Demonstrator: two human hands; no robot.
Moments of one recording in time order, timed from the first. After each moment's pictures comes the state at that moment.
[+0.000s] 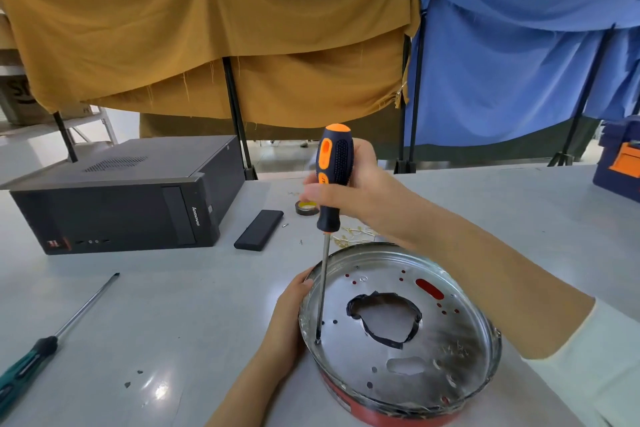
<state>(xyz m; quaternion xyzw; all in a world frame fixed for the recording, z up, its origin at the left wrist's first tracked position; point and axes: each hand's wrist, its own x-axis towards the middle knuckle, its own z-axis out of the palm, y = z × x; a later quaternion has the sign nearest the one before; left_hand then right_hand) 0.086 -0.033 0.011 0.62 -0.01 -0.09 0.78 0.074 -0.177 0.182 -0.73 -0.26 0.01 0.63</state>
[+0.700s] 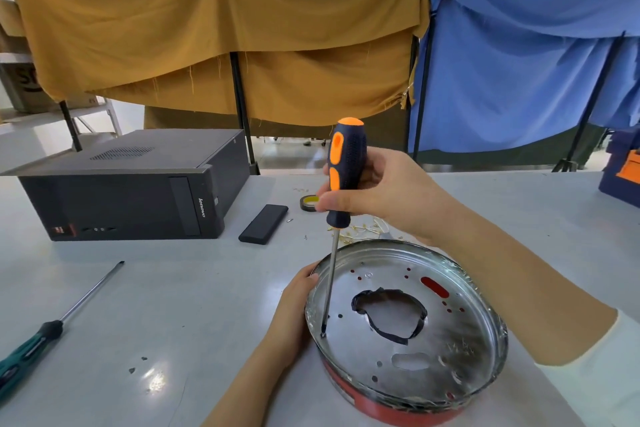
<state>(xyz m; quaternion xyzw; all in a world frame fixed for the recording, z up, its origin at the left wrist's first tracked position) 0.103 -0.028 -0.009 0.64 -0.02 -0.08 0.77 0.065 -0.181 0.184 -0.78 -0.27 -0.05 0.56</state>
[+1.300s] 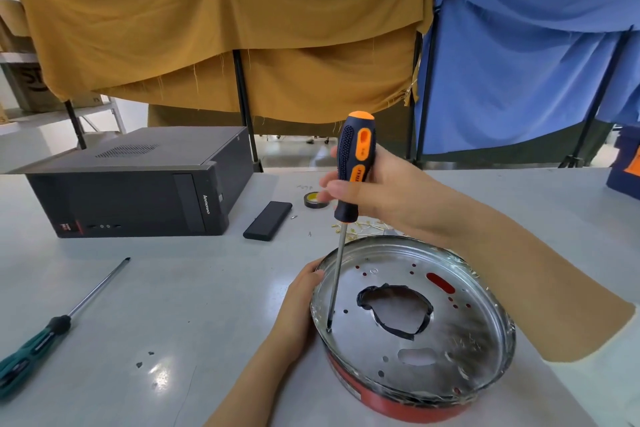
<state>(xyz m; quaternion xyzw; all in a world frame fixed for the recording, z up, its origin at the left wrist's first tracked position) 0.104 -0.029 -0.009 0.64 -0.01 -0.08 0.76 0.061 -0.179 0.185 -0.77 -0.25 0.04 0.59</state>
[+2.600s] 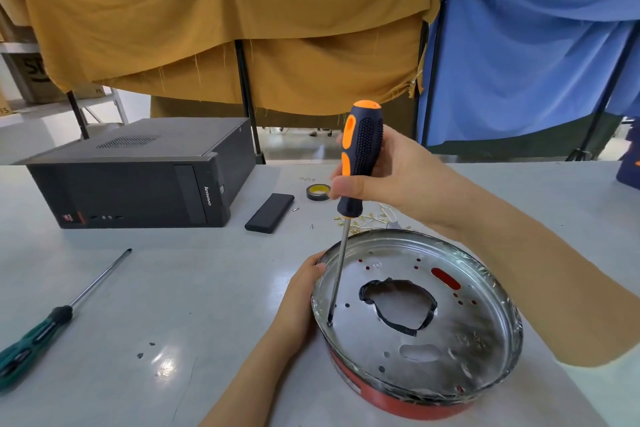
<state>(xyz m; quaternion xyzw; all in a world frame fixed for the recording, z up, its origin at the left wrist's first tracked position) 0.097 -0.030 -0.001 0.64 0.00 -0.08 0.77 0.065 -0.184 0.183 -0.78 -0.26 -0.02 0.57</state>
